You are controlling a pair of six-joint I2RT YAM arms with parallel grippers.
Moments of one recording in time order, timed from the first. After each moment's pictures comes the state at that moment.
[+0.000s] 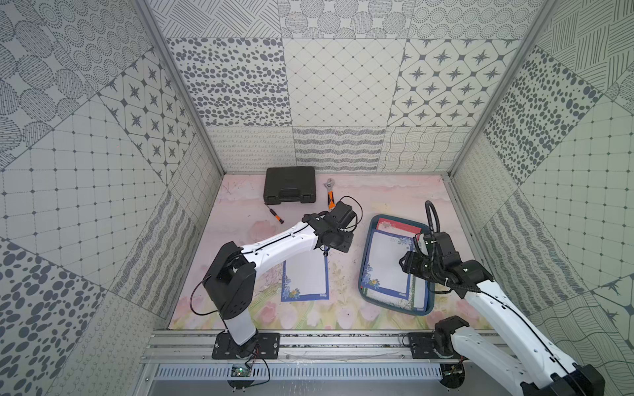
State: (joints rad) left arm -0.85 1.74 1.37 -0.68 -0.03 -0.37; right arm 0.33 0.86 0.66 -0.79 -0.04 0.63
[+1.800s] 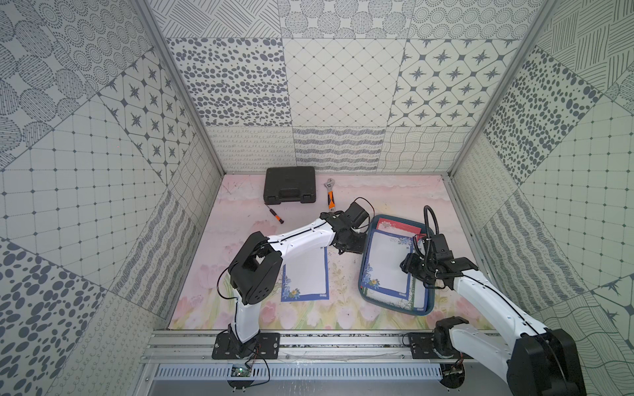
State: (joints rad) left arm -0.88 1.91 1.50 -0.66 0.17 -0.57; right arm 0.20 1.04 0.54 -0.60 -0.11 0.64
